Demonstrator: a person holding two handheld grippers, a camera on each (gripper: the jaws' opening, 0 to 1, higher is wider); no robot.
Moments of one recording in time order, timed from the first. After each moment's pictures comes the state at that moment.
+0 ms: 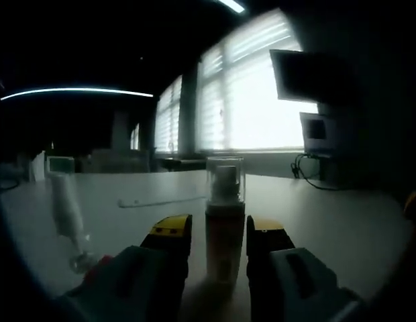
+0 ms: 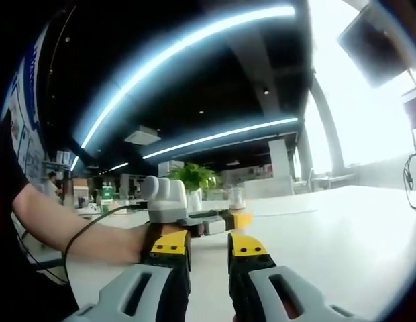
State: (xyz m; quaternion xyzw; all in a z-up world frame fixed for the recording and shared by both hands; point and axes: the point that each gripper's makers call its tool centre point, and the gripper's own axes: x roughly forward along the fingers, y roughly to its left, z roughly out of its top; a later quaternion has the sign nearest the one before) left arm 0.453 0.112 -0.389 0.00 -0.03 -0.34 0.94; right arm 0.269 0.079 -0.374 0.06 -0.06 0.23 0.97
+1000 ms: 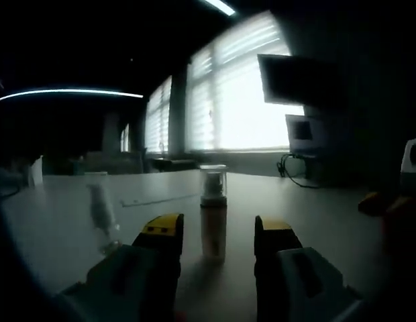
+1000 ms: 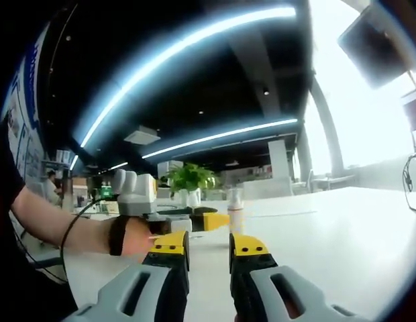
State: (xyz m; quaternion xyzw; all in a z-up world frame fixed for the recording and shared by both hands) left arm 0.410 0.140 -0.378 0.00 -0.01 -0.38 0.93; right arm 0.269 0.075 -0.374 0.05 -0.06 0.23 0.97
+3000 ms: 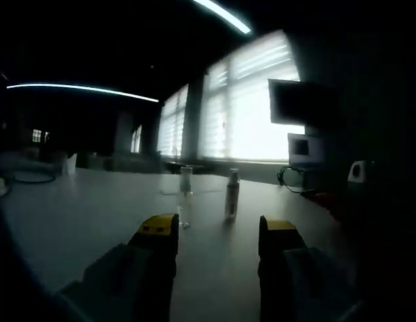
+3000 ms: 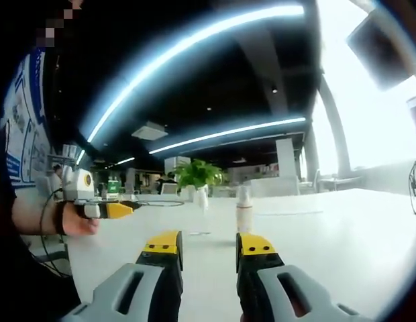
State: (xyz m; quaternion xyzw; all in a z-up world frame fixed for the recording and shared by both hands) left arm 0.304 0.296 -0.376 -0.05 -0.03 -0.34 0.94; right arm 0.264 0.088 -0.376 0.04 -0.06 0.26 0.96
